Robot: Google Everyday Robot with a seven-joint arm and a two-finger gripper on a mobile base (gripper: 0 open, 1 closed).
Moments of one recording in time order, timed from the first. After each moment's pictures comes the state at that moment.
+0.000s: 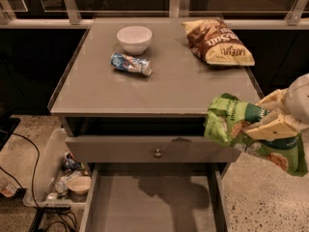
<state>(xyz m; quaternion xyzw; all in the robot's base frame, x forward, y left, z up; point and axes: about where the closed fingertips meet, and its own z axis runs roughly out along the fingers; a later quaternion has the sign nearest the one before) 0.412 -0.220 0.895 -0.55 0.77 0.14 0.29</state>
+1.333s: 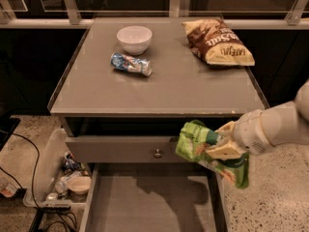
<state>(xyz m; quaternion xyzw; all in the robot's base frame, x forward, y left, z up) 0.446 -0.176 0.771 -0.53 0.78 0.18 0.30</state>
